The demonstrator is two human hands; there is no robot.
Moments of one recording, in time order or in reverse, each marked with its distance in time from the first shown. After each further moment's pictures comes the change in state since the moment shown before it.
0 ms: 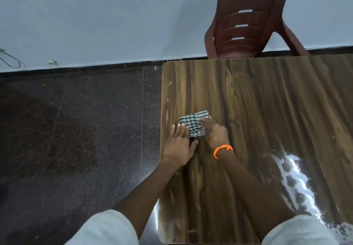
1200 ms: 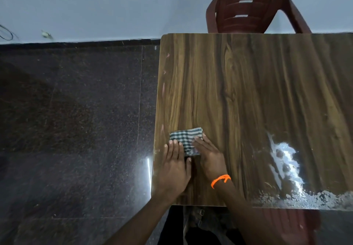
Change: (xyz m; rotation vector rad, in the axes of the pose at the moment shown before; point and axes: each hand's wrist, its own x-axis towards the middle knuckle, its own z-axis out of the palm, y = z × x) left_hand -0.158 0.065 0.066 -0.171 0.132 -0.144; right_hand -0.184 -0.008 0.001 -0.141 -0.115 -0.154
